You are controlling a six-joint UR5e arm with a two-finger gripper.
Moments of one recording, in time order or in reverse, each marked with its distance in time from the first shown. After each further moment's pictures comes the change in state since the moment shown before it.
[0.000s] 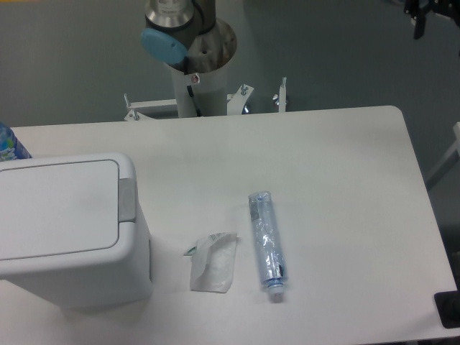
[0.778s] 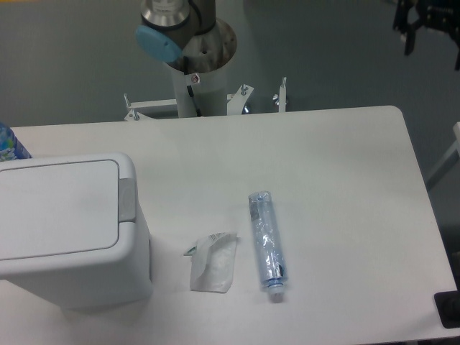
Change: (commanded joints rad) arm -0.250 -0.078 0.098 0.025 0.190 -0.575
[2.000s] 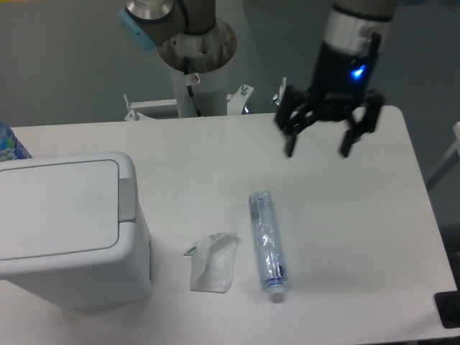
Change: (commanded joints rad) arm -0.333 -0.031 -0.014 0.027 -0.494 -1.290
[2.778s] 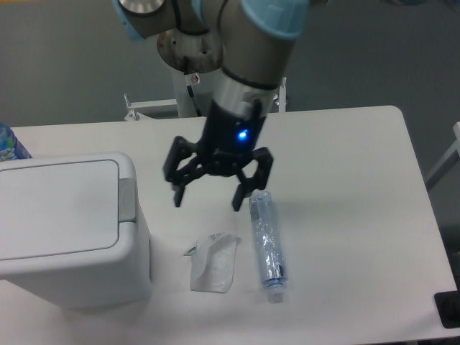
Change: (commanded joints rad) arm -0.212 -0.028 -0.074 0.160 0.003 -0.006
